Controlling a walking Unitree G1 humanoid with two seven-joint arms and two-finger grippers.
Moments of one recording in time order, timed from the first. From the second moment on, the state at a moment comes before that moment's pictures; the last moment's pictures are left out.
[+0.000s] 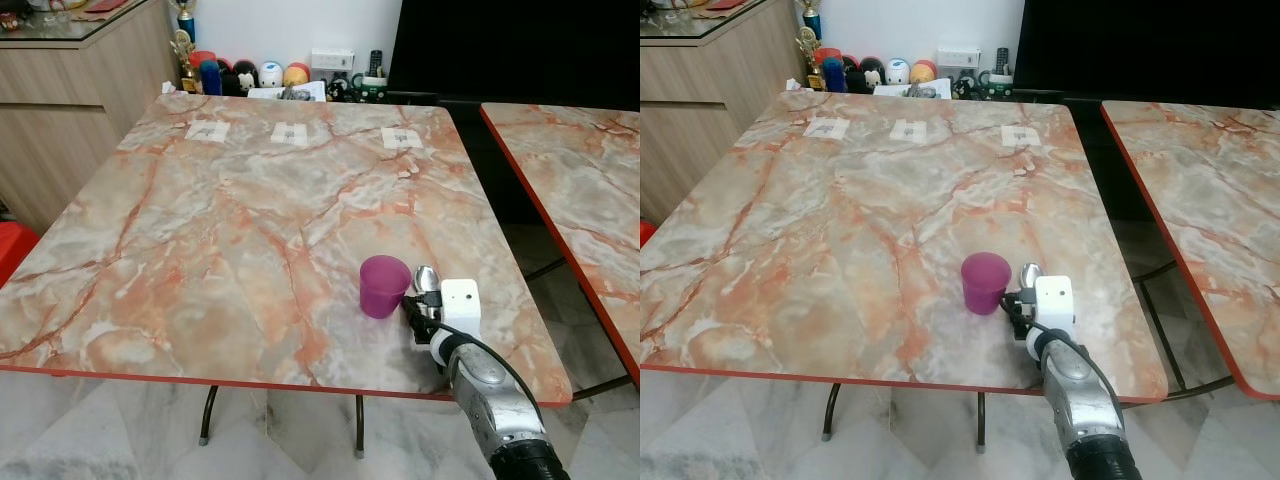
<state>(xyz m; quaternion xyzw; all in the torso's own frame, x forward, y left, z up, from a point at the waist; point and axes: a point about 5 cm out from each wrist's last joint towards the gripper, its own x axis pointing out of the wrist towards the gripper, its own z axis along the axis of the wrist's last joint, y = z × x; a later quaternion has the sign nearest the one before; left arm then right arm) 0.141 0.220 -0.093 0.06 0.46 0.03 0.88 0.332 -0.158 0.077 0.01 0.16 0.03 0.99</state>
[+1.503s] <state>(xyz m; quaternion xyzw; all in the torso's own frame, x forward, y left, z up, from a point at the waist) 0.140 0.220 -0.094 0.07 0.46 0.03 0.88 0.332 -0.154 0.078 -0.01 0.16 0.05 0.98</state>
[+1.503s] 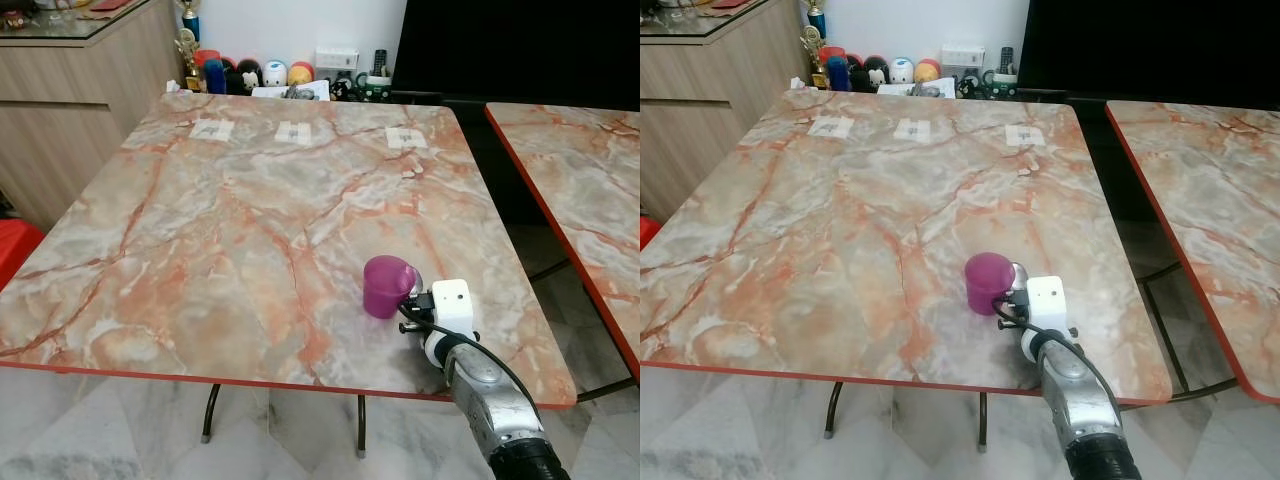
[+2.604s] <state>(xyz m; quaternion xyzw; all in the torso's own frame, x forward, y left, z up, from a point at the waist) 0.136 0.221 -0.094 0.09 0.47 0.01 0.88 0.296 -0.177 0.144 -0.03 -0.08 -0.05 0.99</state>
